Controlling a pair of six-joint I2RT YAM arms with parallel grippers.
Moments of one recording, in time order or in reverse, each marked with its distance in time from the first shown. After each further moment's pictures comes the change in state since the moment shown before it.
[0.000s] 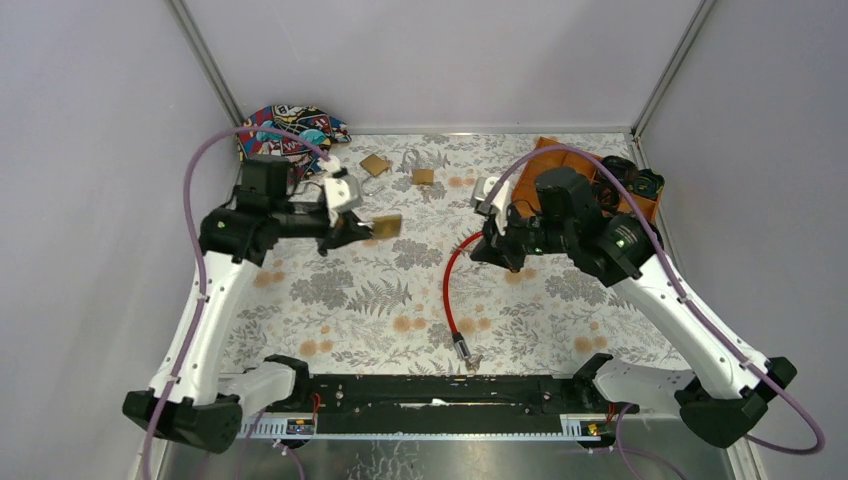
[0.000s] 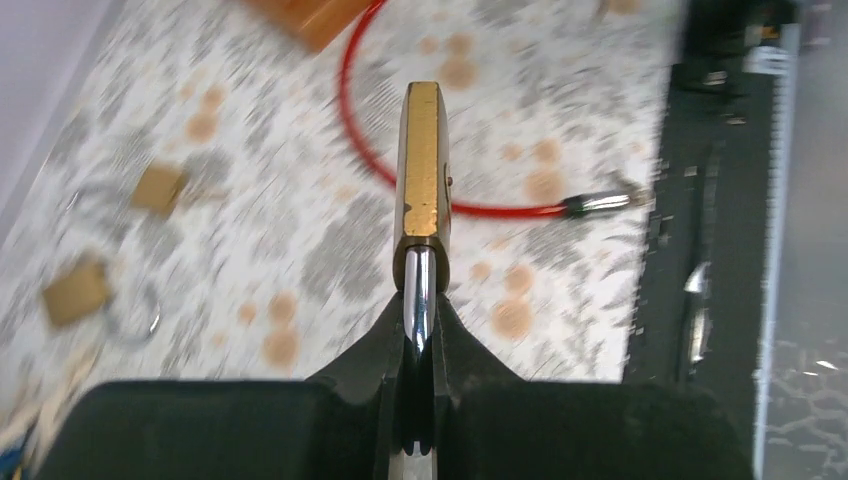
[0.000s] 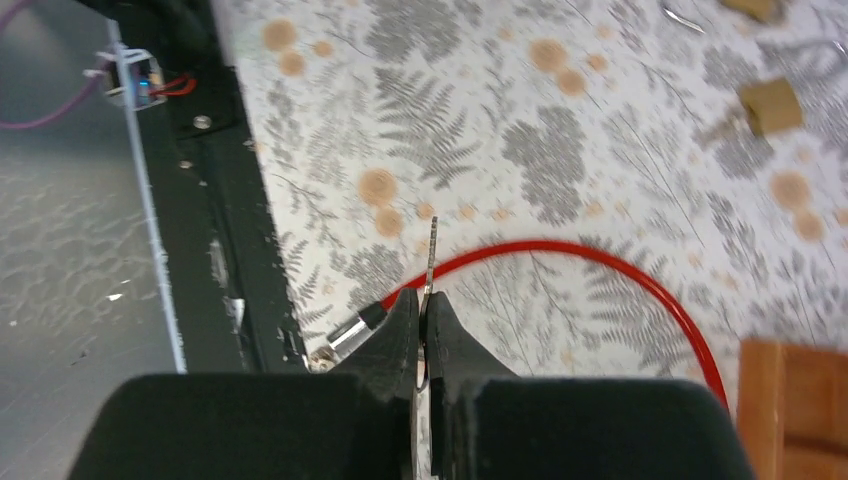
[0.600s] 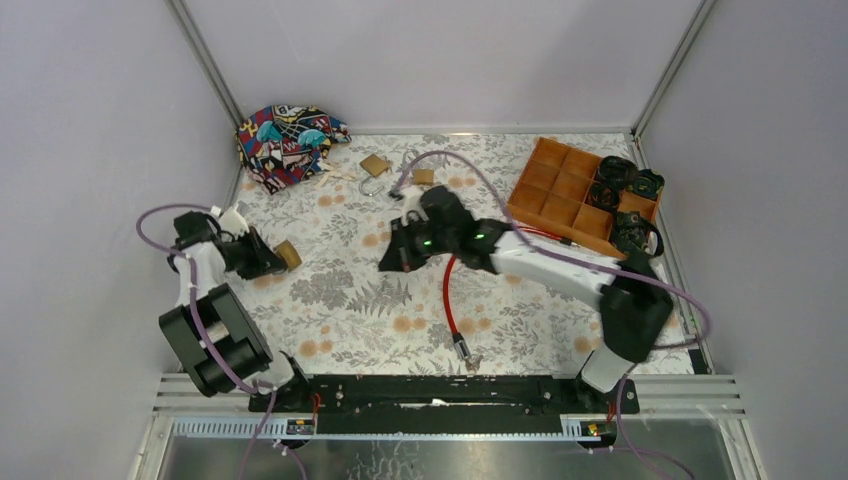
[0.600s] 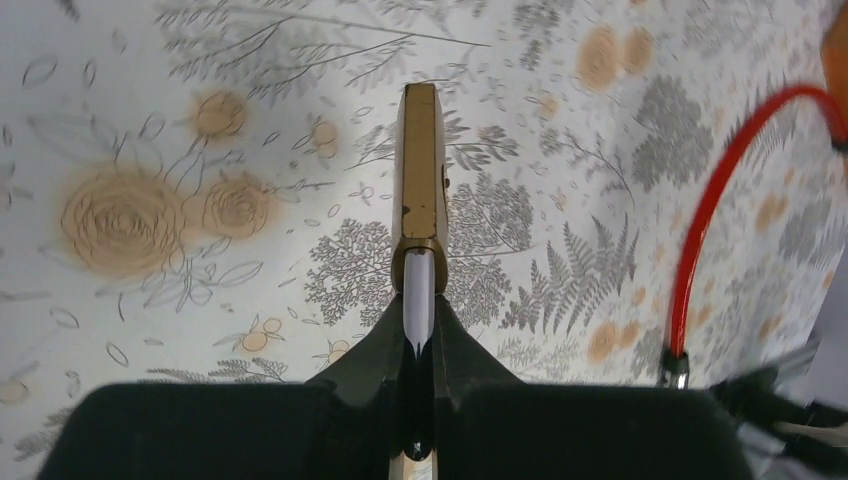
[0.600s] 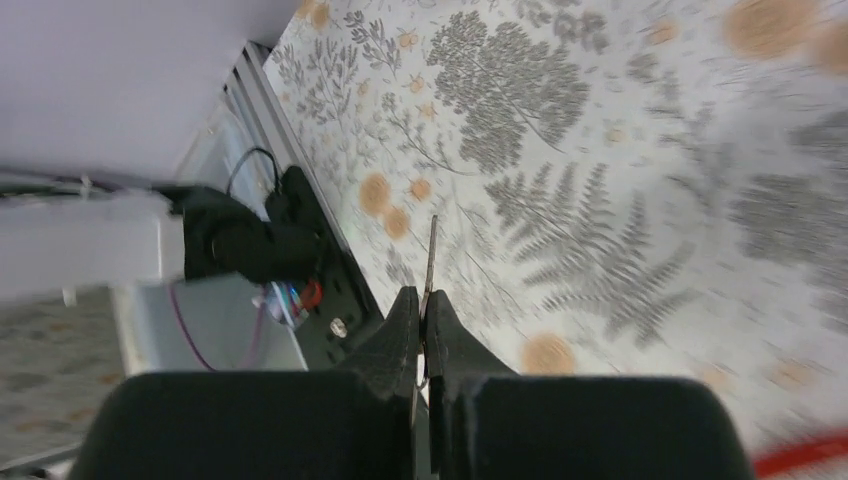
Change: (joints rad) left arm 0.902 0.324 -0.389 0.163 -0.178 -0.429; right arm 0.166 0.409 -0.158 0.653 0.112 0.730
